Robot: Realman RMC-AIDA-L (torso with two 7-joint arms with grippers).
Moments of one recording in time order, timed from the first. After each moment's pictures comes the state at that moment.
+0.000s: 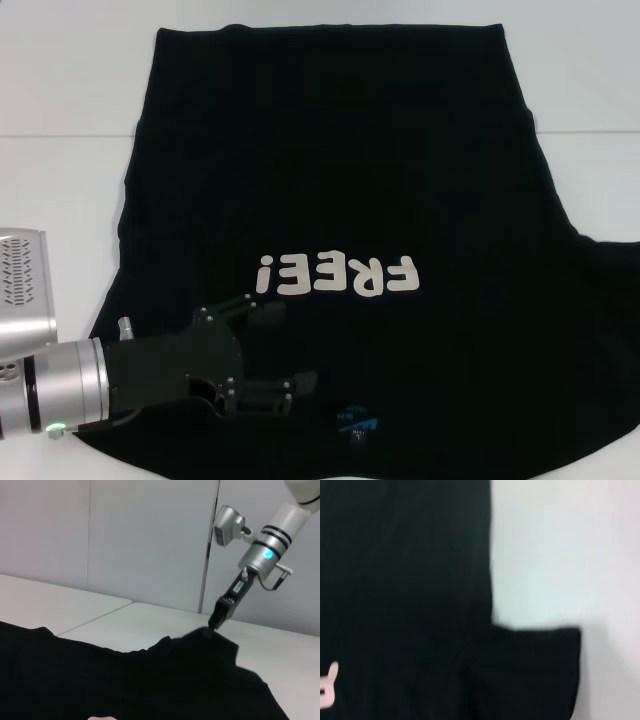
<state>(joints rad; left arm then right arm) -0.46 -2.17 0.62 0.59 2.04 1.57 -1.05 0.65 1.88 -0.49 -0.79 -2.70 -1.41 2.47</state>
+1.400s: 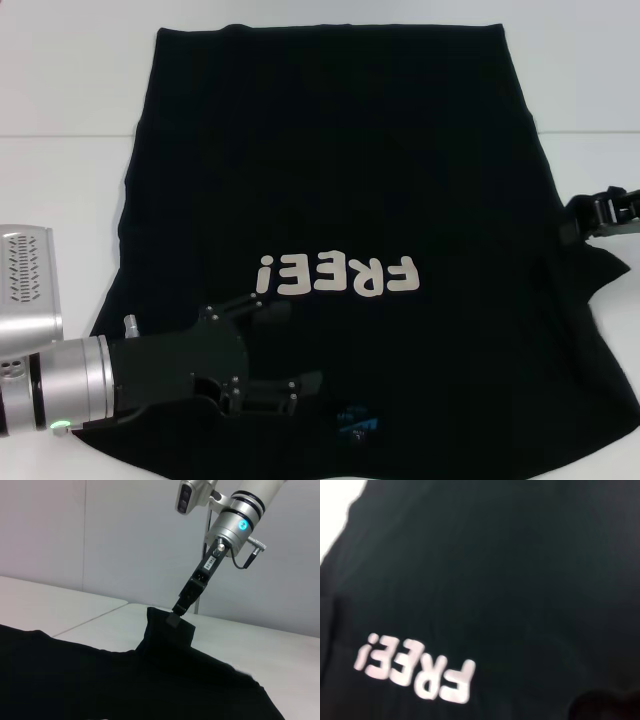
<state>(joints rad) -0.47 -2.17 0.63 0.59 2.04 1.57 -1.05 0.83 1.96 -0.63 -0.82 -2.66 -1.48 2.46</state>
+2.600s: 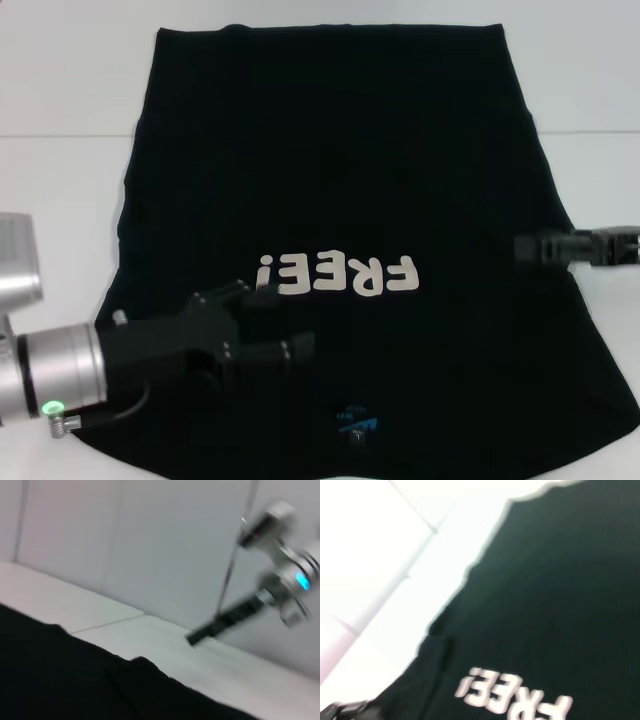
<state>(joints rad) -0.47 -2.16 0.59 0.57 2.00 1.57 -1.27 0.58 1.96 -0.64 -0.71 -2.10 -1.52 1.96</state>
